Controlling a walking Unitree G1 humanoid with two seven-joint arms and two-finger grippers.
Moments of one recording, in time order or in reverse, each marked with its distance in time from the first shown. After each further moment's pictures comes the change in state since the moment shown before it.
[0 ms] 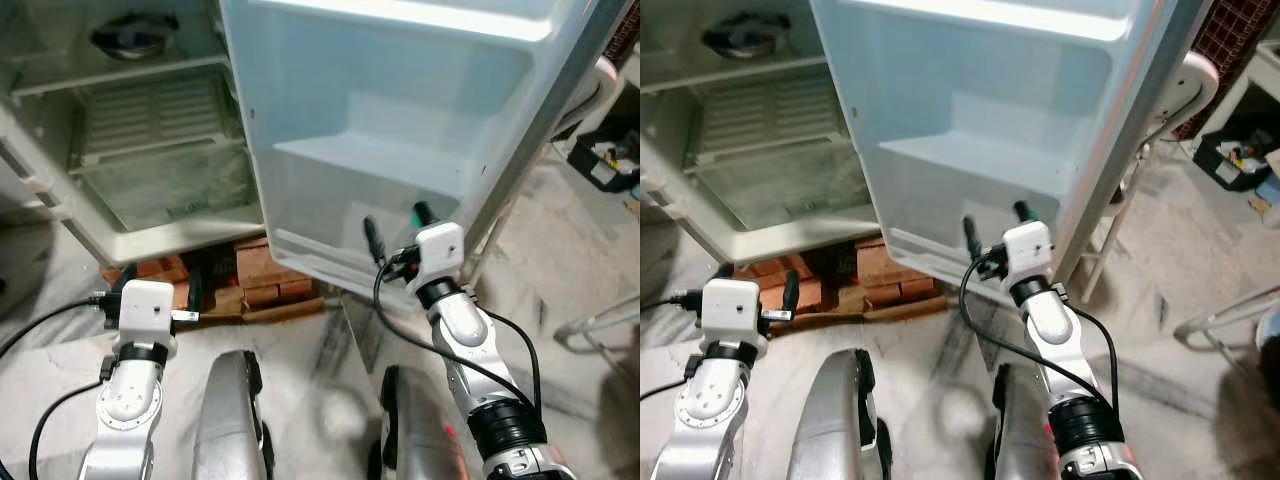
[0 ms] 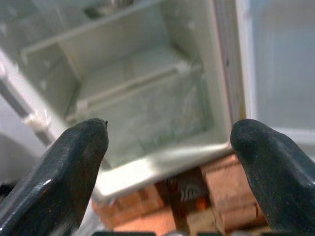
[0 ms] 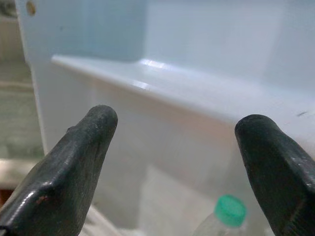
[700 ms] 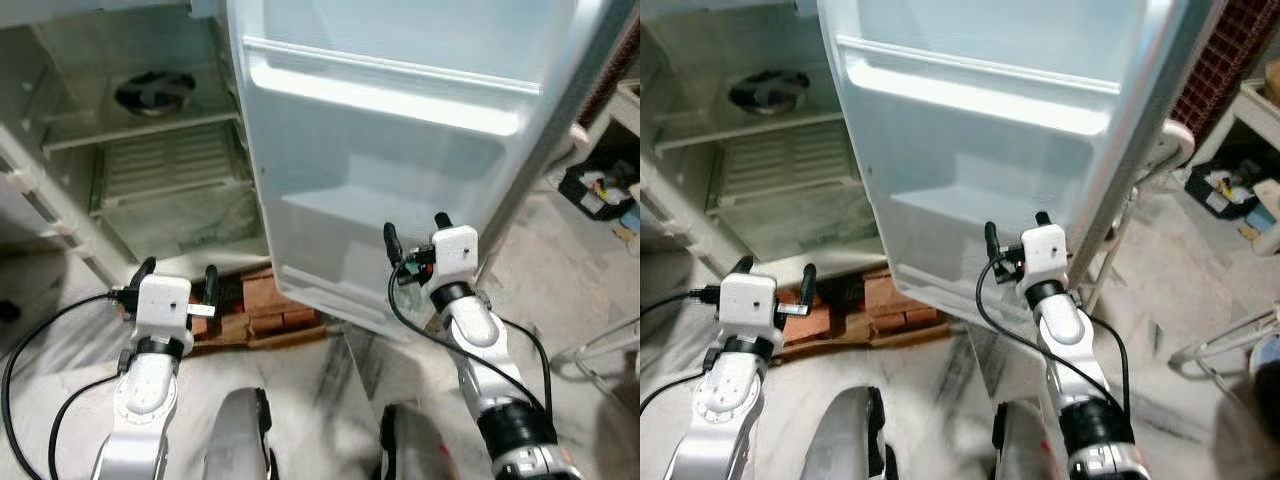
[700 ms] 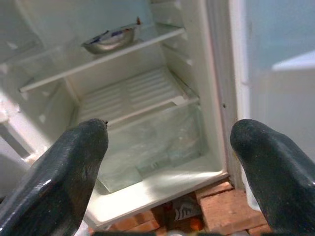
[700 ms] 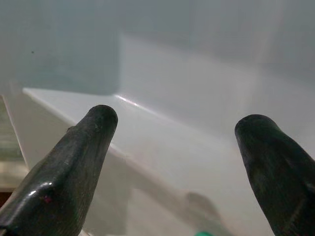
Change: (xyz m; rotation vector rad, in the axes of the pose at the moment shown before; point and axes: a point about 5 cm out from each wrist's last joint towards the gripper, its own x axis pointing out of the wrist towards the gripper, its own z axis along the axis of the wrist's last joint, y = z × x) left arm -0.002 -0.017 -0.006 -0.023 0.009 -0.037; right arm -0.011 -0.012 -0.020 0.019 0.125 -0.040
